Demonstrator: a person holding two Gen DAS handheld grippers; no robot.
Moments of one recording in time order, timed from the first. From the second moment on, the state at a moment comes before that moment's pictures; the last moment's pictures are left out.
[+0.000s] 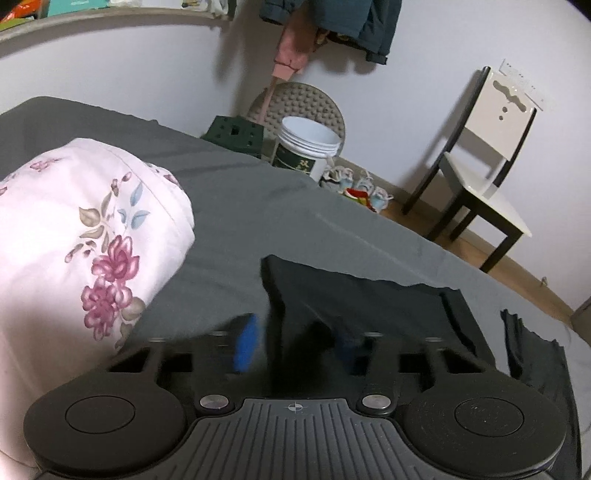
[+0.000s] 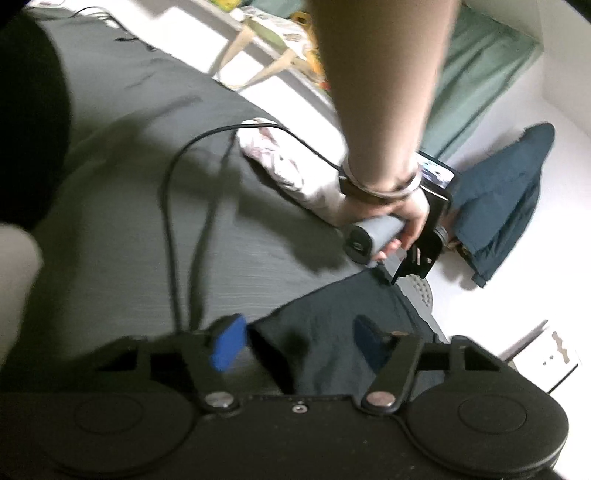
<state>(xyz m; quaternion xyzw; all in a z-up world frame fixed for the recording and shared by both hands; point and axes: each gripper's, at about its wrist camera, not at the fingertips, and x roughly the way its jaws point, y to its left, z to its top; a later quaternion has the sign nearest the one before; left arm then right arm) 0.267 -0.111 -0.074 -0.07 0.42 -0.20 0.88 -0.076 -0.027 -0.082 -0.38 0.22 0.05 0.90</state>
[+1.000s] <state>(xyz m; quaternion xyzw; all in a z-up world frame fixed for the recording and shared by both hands) 0.242 -0.201 -0.014 -0.10 0.41 -0.28 0.86 -0.110 -0.168 0.032 -0.01 0.23 0.01 0.97</state>
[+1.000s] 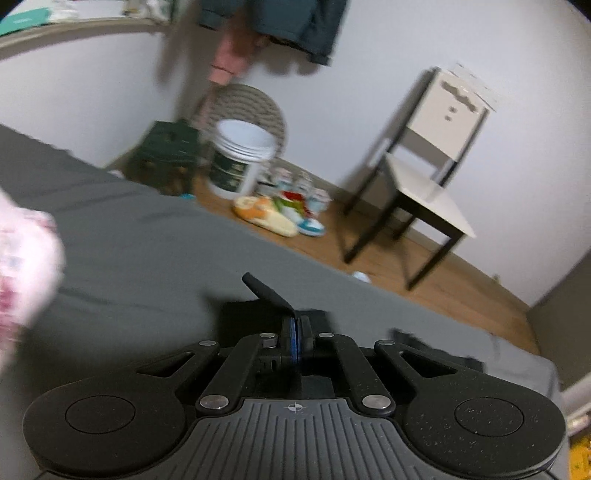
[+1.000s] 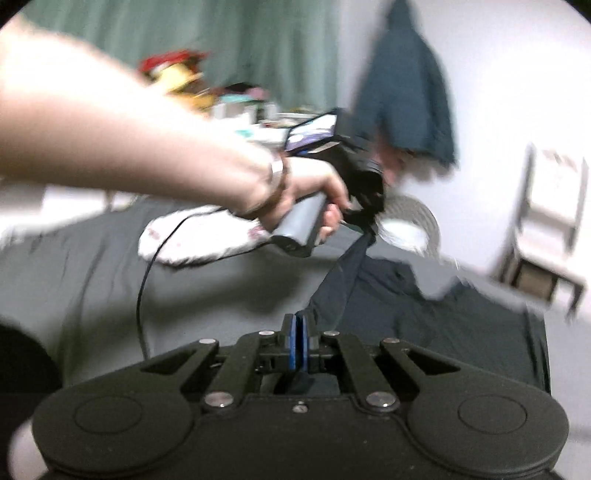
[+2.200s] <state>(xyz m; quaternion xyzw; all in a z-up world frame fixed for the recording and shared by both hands) 0.137 -0.455 -0.021 0.00 0.42 -0.40 0.82 -0.172 -0.365 -0.018 0.30 0.38 -0.11 0.87</state>
